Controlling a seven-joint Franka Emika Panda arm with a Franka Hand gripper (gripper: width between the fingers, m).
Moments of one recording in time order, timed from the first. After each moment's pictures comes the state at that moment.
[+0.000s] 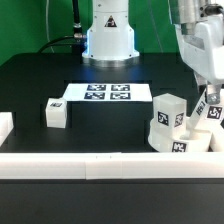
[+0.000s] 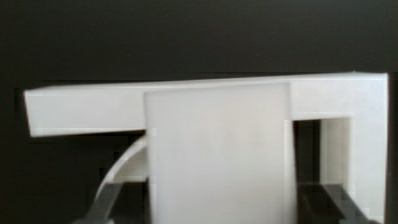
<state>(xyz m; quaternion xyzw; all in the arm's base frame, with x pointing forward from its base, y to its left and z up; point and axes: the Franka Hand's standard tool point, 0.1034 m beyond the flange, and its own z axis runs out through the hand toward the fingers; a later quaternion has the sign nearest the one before) 0.593 0.126 0.082 -0.67 0.74 0.02 0.10</state>
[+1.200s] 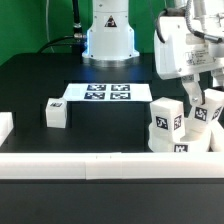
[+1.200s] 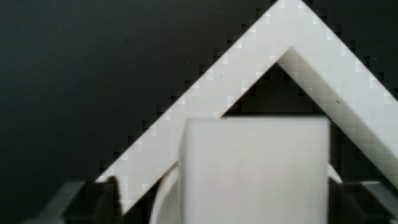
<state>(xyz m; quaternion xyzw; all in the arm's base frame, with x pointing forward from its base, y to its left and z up) 0.592 0.127 0.080 -0.38 0.91 0.01 0.18</state>
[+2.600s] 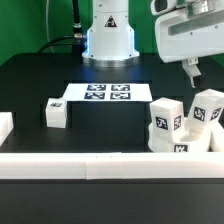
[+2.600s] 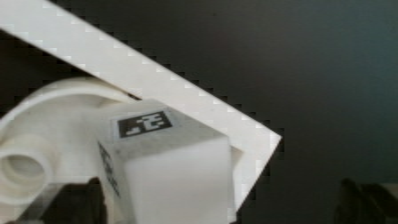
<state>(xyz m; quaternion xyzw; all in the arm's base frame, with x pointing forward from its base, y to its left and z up) 0.607 0.134 0.109 -0.87 0.46 -0.08 0.15</state>
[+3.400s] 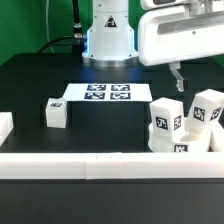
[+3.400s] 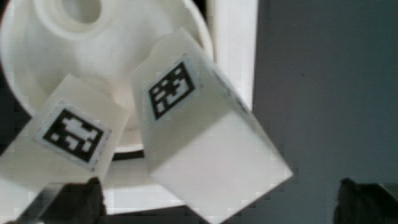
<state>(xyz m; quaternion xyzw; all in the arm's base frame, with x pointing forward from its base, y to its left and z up) 0.606 0.121 0.107 -0.99 0.00 -0.09 0.07</state>
